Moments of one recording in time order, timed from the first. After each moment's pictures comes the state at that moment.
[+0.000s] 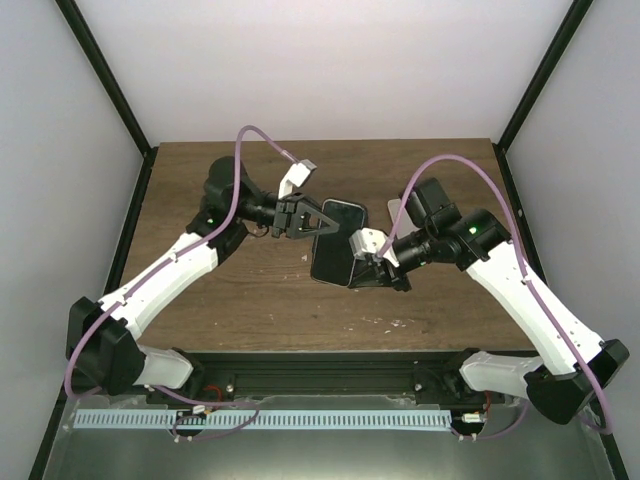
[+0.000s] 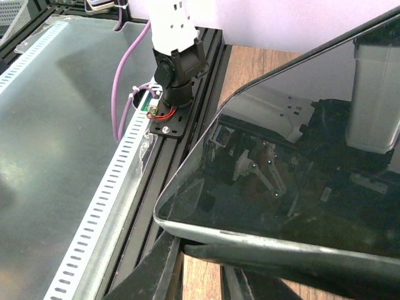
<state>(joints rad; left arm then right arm) -0.58 1.37 1.16 0.36 1.29 -0.87 0.60 1.18 1.36 -1.16 -0.93 -0.94</state>
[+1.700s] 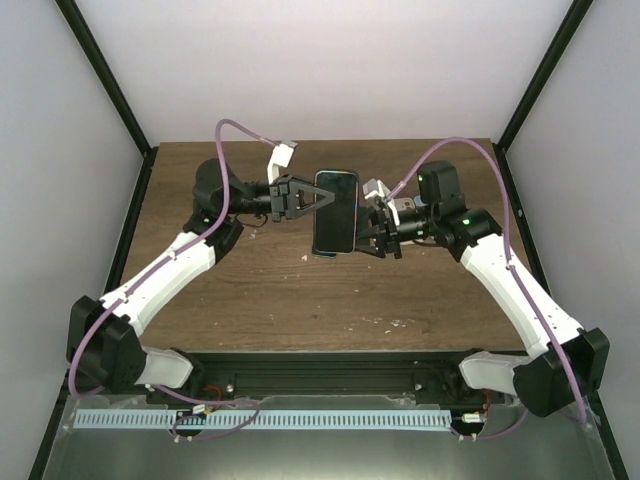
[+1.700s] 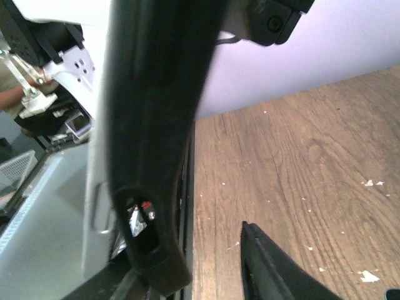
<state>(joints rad) -0.53 1.38 1.12 0.56 1.10 -0.95 0.40 1.23 1.20 -0.61 -1.16 -0.33</state>
